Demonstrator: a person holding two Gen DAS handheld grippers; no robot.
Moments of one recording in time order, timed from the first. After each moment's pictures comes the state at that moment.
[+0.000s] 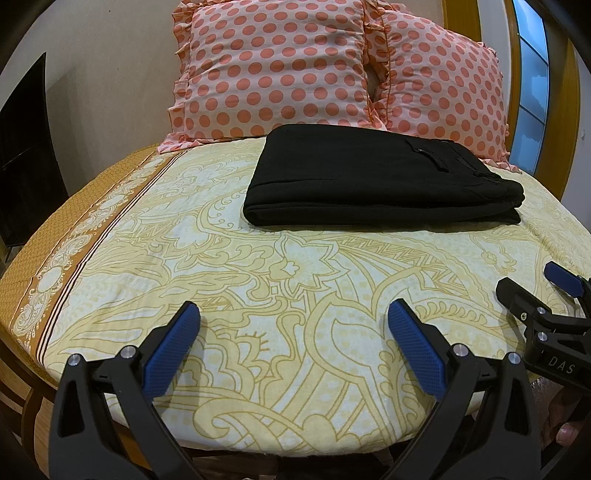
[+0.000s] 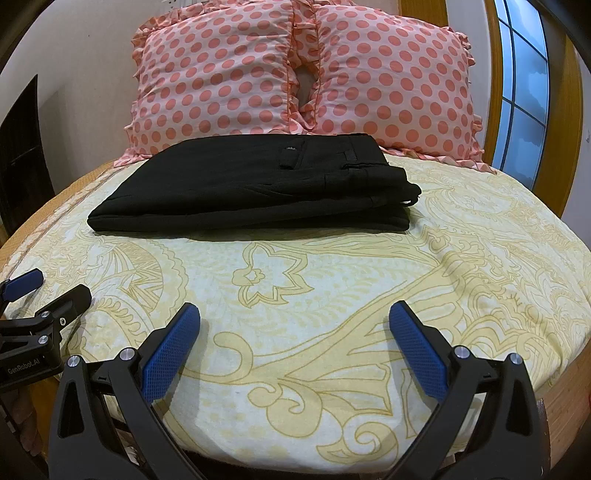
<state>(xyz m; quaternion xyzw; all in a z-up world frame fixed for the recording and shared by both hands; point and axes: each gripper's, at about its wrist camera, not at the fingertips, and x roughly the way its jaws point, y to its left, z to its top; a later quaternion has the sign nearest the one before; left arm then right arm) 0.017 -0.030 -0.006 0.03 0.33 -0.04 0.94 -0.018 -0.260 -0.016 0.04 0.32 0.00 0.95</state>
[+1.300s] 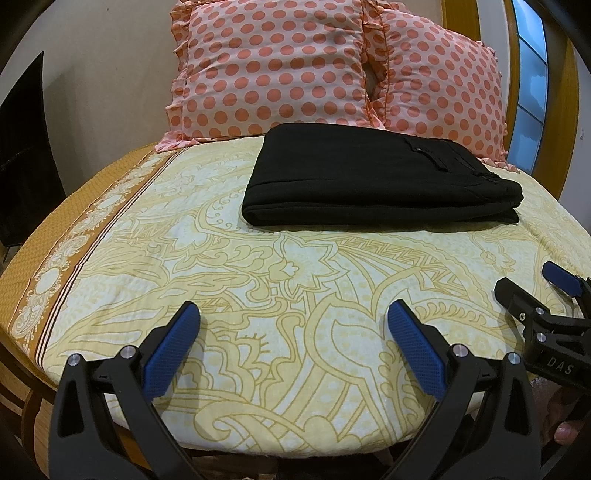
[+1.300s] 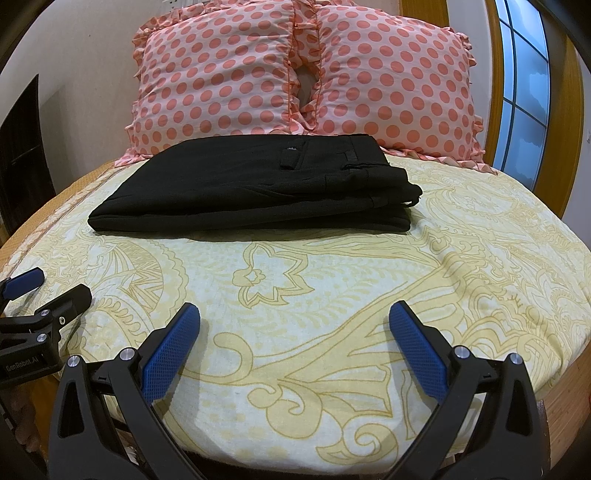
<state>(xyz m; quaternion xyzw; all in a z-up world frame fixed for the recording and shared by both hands) 0.017 -0.035 -0.005 0.03 0.33 -0.04 0.94 -0.018 -0.259 -0.016 0.04 0.32 0.00 0.95</state>
